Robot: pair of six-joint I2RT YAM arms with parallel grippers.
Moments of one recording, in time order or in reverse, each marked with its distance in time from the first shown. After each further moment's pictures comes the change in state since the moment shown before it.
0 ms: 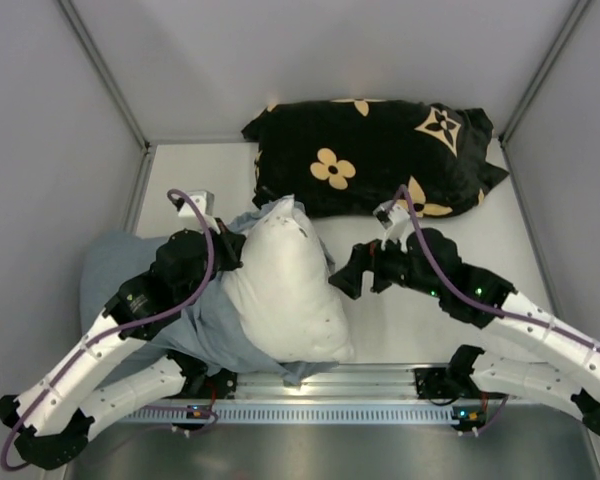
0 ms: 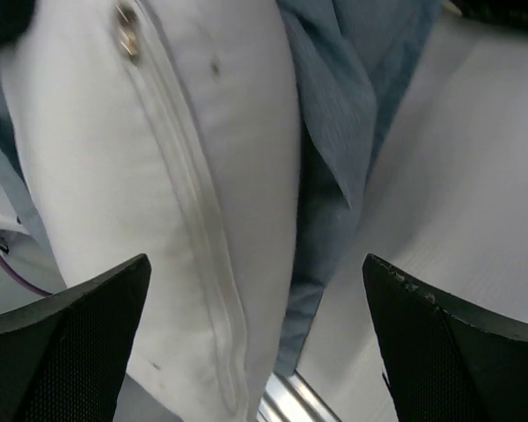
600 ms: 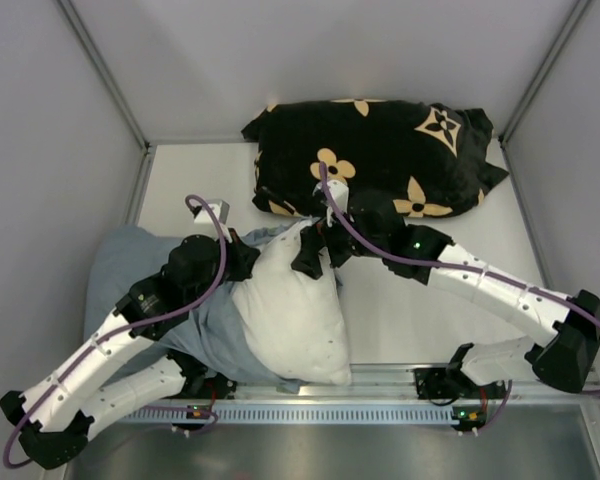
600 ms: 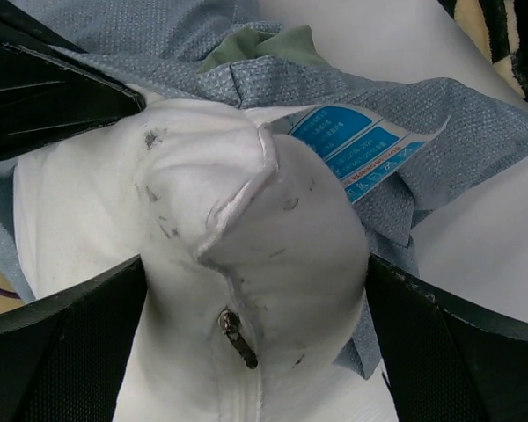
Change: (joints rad) left arm -0.005 -0.010 -0.091 0.023 0.157 -0.063; right arm -0.003 0.438 0.327 0.035 -0.135 -0.230
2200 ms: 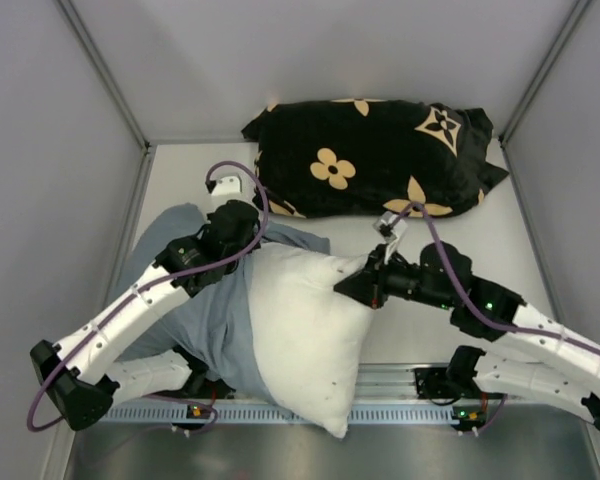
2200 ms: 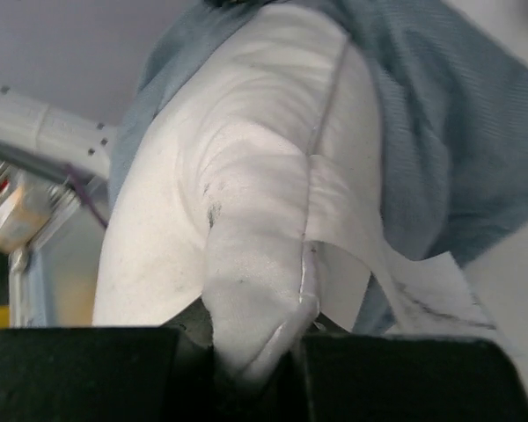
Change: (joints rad) left arm 0.027 0.315 0.178 -0.098 -0.267 -0.001; right arm 0.085 -0.448 -0.356 0.145 -0.036 0.198
